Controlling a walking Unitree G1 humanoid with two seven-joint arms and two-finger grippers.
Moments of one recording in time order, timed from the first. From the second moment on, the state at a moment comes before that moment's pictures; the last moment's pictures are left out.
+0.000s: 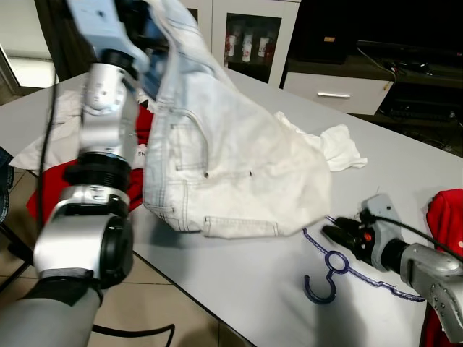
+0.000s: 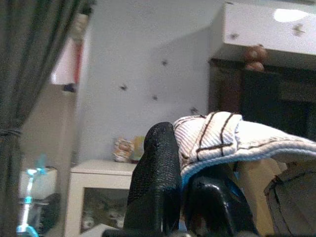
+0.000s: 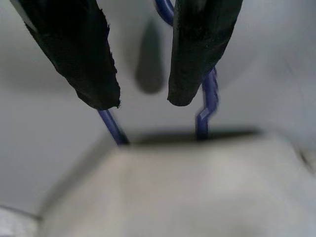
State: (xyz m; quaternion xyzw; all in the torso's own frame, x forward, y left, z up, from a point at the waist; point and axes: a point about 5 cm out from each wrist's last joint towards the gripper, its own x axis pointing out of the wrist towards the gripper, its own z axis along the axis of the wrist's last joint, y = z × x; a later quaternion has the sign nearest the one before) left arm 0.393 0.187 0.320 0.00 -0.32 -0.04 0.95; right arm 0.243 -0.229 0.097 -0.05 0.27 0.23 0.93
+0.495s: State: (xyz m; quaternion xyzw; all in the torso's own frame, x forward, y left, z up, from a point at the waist) left arm 0.390 0.207 0.333 0.00 -0.35 0.03 0.94; right arm 0.226 -0.230 0.085 -0.07 0.32 0.26 0.91
